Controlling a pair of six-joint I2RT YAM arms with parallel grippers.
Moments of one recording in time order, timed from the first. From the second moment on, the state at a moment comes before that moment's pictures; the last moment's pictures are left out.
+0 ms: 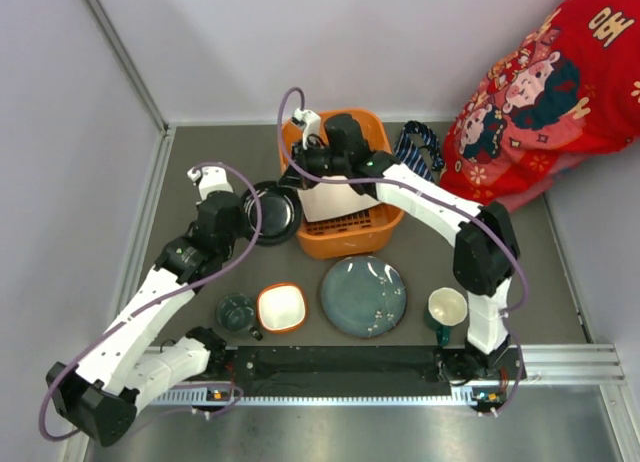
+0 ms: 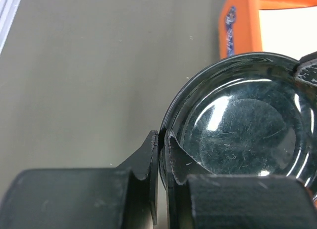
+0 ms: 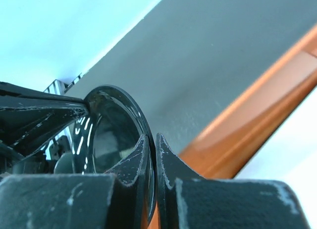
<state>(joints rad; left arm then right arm) -0.52 0.91 0.88 -0.51 -0.53 -0.46 0.74 1.92 1.69 -0.15 -0.50 0.31</state>
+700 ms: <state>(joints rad) -0.34 0.89 0.80 -0.45 -0.37 -0.48 0.88 2.27 2.09 -0.24 -0.66 0.33</state>
